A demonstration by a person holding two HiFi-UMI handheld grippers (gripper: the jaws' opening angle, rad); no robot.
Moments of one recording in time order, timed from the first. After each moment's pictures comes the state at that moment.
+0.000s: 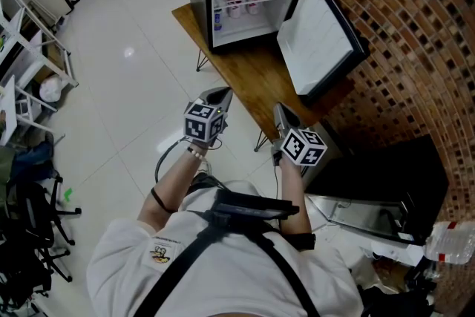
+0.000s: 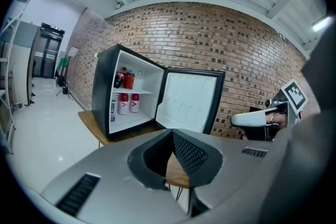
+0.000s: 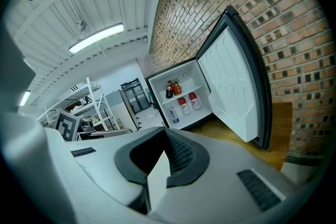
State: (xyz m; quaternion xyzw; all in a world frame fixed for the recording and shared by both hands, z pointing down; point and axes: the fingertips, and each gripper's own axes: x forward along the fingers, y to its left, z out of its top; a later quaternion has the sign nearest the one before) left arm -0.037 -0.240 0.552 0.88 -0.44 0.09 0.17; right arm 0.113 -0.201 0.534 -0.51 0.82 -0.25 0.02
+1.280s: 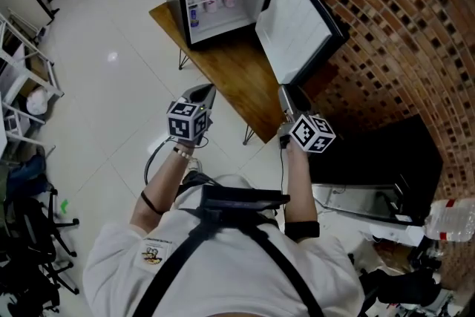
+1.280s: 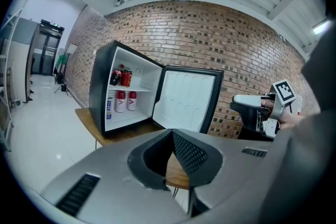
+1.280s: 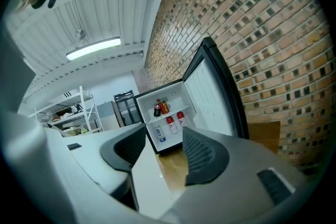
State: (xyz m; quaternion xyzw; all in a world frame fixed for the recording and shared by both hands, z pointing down) left arm -0.024 -0.236 0.553 0.88 -0.43 0.09 0.18; right arm 0.198 -0.216 0.499 -0.57 0.80 -0.19 0.07
